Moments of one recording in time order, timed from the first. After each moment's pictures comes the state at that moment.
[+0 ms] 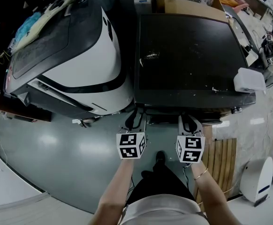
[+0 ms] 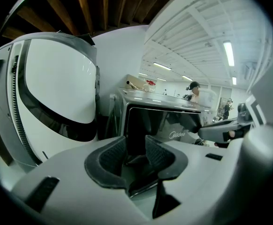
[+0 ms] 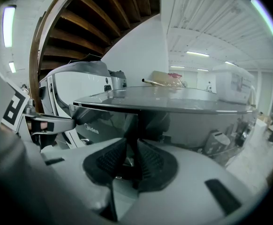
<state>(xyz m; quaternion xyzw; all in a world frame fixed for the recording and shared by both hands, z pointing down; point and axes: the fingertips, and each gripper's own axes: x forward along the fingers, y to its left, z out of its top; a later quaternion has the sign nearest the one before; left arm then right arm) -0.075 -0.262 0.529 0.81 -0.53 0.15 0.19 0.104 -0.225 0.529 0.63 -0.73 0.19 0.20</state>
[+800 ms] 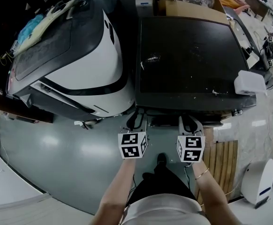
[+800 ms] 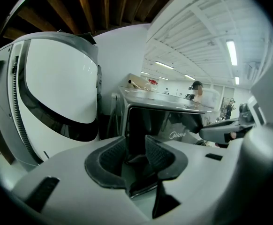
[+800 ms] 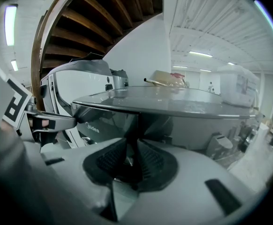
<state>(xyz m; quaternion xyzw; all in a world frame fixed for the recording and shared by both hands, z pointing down) -0.075 -0.270 0.529 0.80 -0.54 0.15 0.20 0.105 -0.234 0.528 0.62 -0.74 0.18 0.21</state>
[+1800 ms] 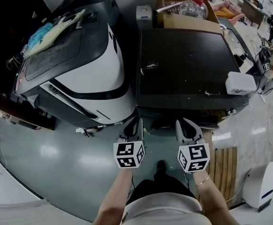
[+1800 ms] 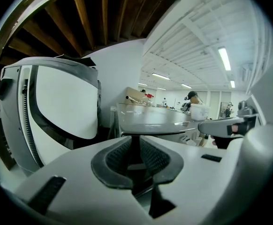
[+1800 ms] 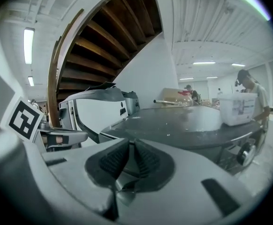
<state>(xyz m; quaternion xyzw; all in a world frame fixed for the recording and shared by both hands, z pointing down) -0.081 -0.226 0.456 0.82 -0.55 0.10 0.15 0.082 -0.194 0.437 0.58 -0.80 0.13 0.10</state>
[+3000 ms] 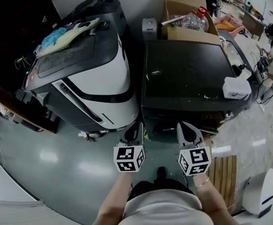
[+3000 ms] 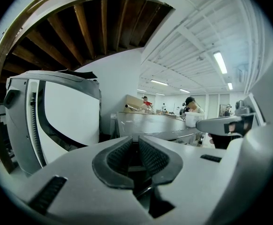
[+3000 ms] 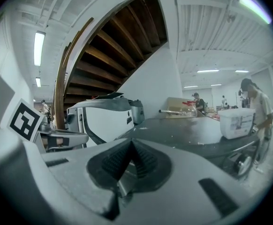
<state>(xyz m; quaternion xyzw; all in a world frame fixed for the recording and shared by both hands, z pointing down) -0.095 -0.187 0.414 0.82 -0.55 0.07 0.12 0.064 -0.160 0.392 0.57 -0.81 0.09 0.08</state>
